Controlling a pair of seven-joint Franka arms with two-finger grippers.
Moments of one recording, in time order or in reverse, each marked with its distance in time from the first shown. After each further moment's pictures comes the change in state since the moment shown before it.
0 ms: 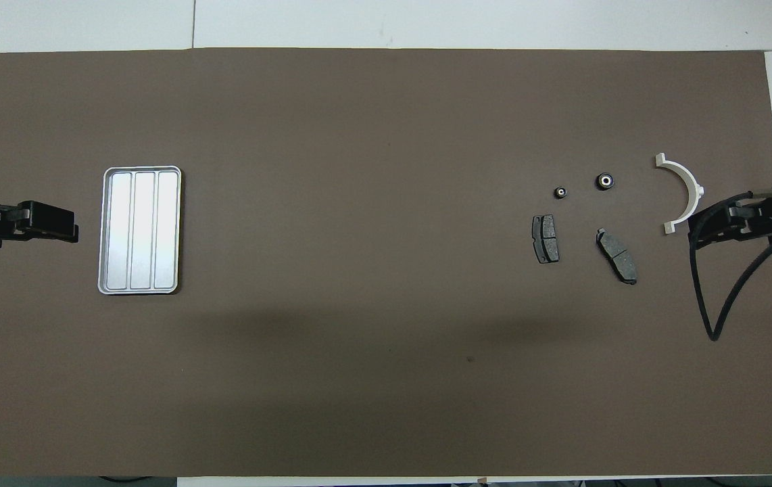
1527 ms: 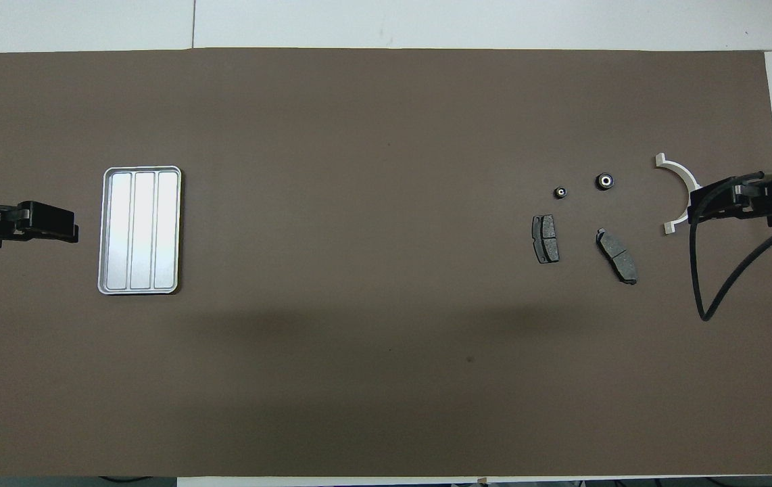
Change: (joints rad) left arm 0.000 0.000 0.000 0.000 0.000 0.000 0.000; right arm -0.006 -0.009 0.000 0.005 0.033 0.097 0.040
